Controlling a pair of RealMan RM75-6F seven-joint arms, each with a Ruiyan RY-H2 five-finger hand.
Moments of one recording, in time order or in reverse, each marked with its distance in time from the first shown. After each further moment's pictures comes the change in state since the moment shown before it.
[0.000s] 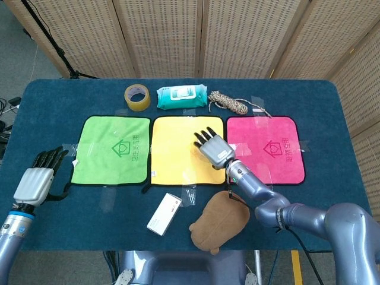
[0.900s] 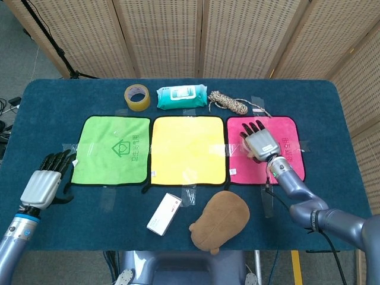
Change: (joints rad) left arm -0.001 -0.001 0.019 -0.035 0.041 0.011 0.028; right arm -0.161 0.161 -0.014 -0.016 0.007 0.030 0.065
